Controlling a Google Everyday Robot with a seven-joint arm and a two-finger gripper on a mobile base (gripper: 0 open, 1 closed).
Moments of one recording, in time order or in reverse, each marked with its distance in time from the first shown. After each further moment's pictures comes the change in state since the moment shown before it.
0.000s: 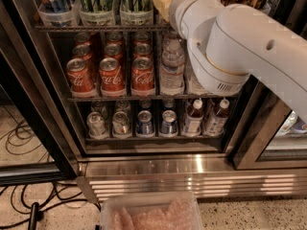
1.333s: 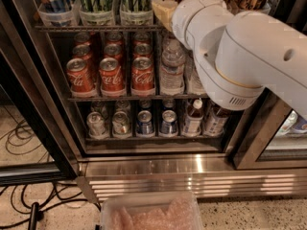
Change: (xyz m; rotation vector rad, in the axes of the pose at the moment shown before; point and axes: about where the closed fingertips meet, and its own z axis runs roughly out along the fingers) arm 0.004 0.007 -0.033 -0.027 0.038 -0.024
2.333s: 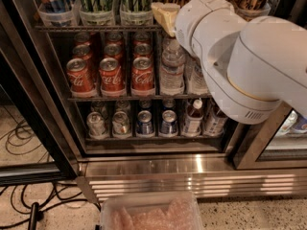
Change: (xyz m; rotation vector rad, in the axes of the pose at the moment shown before) arm -0.010 0.010 -0.030 -0.043 -0.011 0.005
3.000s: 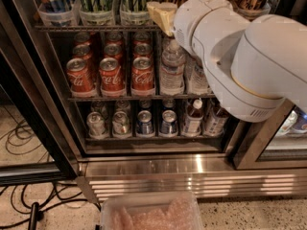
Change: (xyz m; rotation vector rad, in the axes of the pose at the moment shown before) arm -0.006 0.010 0.001 -0.060 -0.030 0.004
